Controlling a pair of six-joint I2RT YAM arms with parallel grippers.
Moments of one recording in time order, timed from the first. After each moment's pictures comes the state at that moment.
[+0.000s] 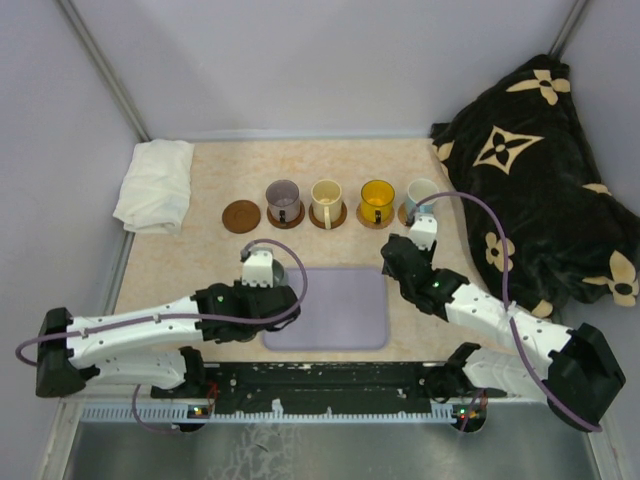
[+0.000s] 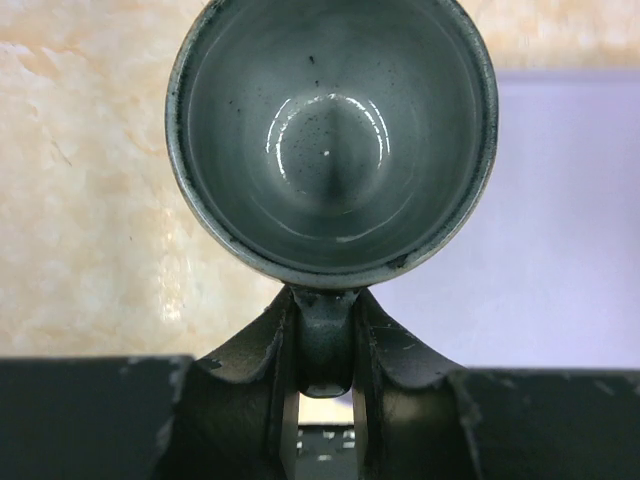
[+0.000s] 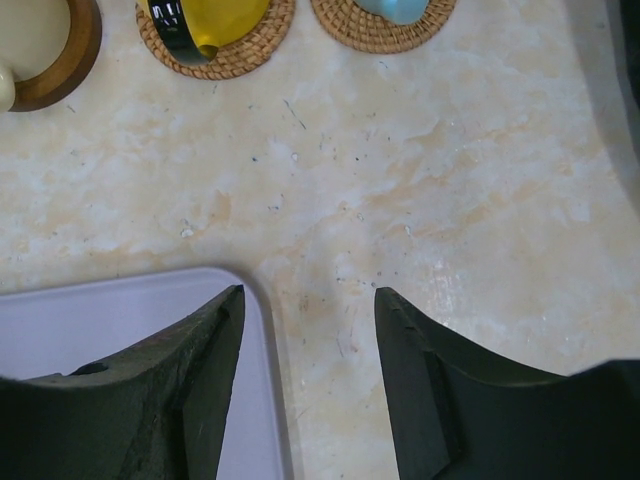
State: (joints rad) left arm -1.22 1.08 0.85 -0.95 -0.75 -1.03; right arm 0.75 1.04 0.60 -0.31 0.68 0.62
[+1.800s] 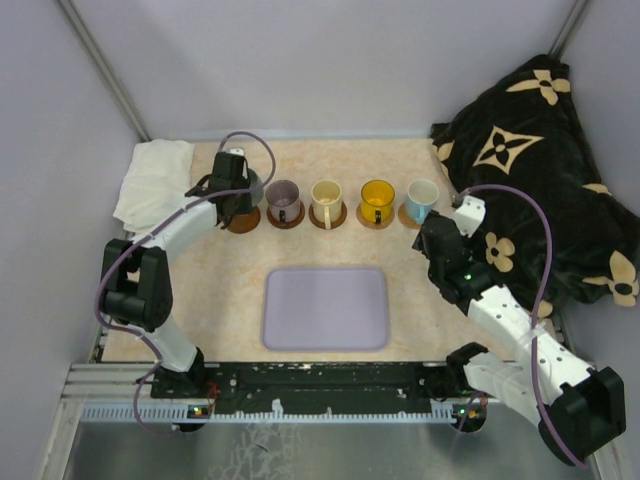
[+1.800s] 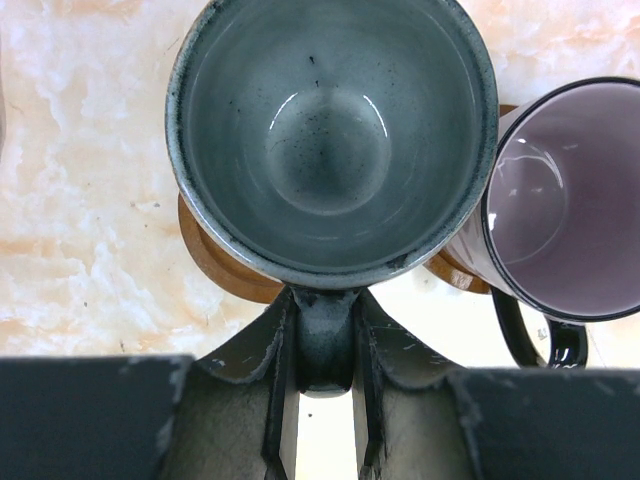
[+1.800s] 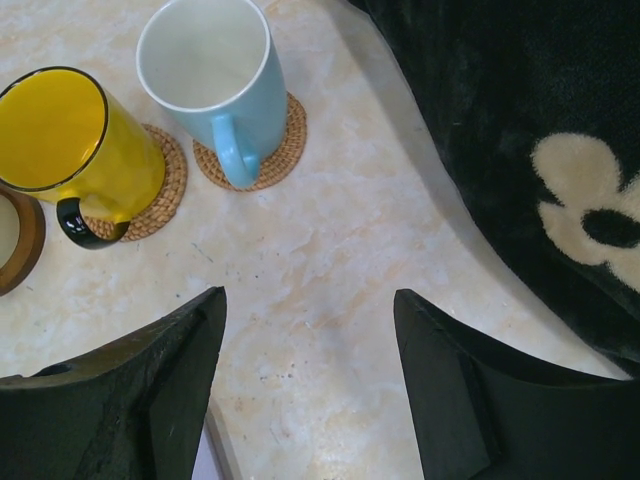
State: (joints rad) left arm -0.28 1.69 1.22 -0.30 -0.24 -0.26; right arm 0.47 0.91 0.67 -0.35 0.69 0.54
